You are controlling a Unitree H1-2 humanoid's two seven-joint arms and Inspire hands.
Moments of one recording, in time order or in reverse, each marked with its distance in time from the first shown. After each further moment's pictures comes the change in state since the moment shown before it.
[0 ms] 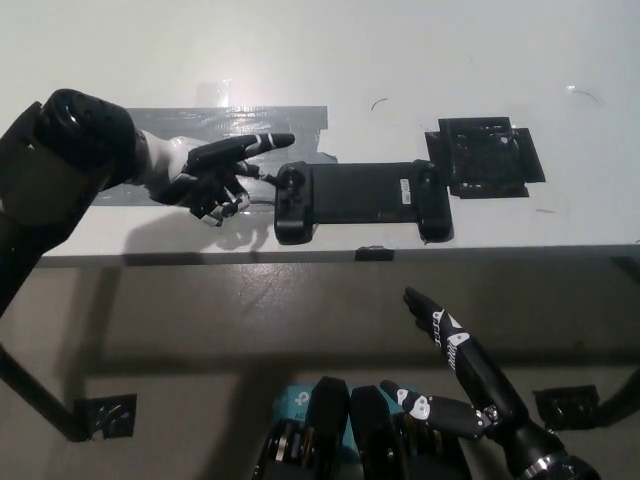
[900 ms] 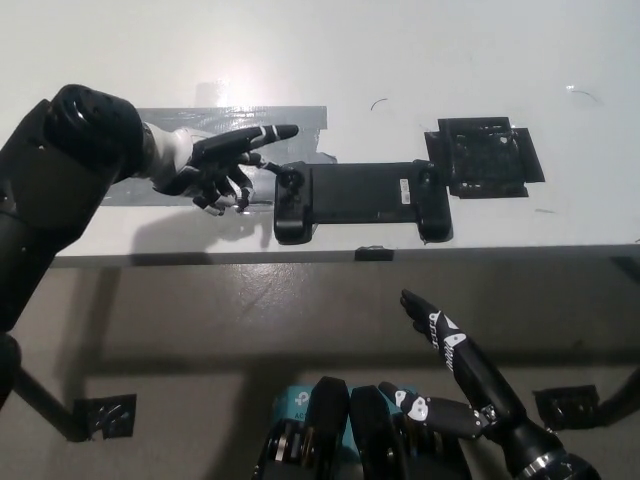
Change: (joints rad) left_arm 0.021 -0.032 0.087 -0.013 0.150 0.000 -0.003; right_arm -0.004 0.000 0.000 -0.010 -0.010 0.032 0.016
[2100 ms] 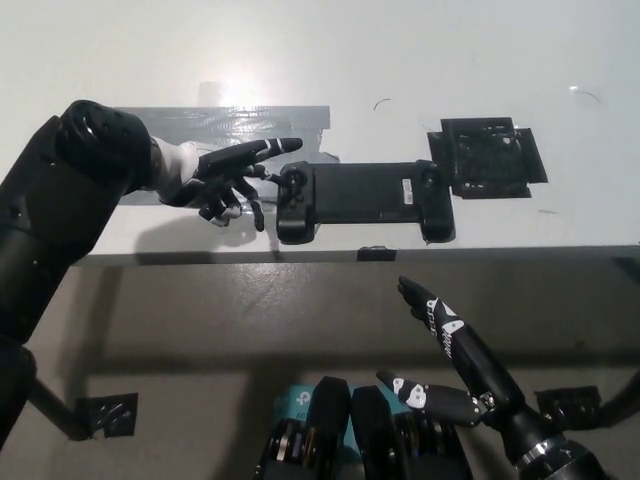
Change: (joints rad) left_arm 0.021 -0.036 0.083 0.006 0.080 0.000 -0.030; right_arm -0.033 -0.004 0.000 -0.008 -0.004 0.013 0.004
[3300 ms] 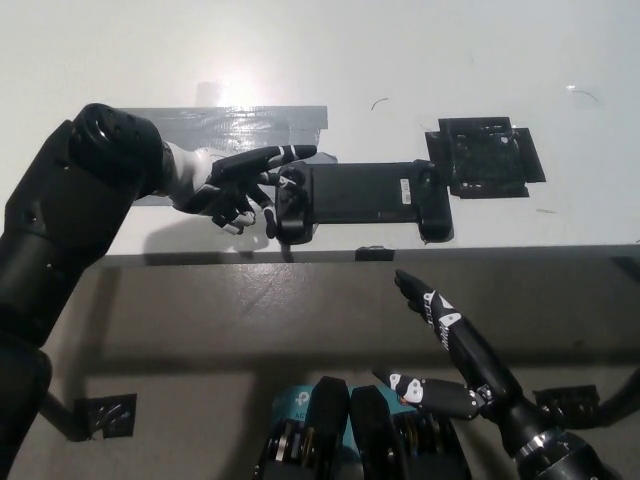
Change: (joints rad) left_arm 0.017 -0.031 0.036 -0.007 0.041 0.000 -0.050; right_arm -0.020 -0.002 0.006 0.001 -0.003 0.002 0.001
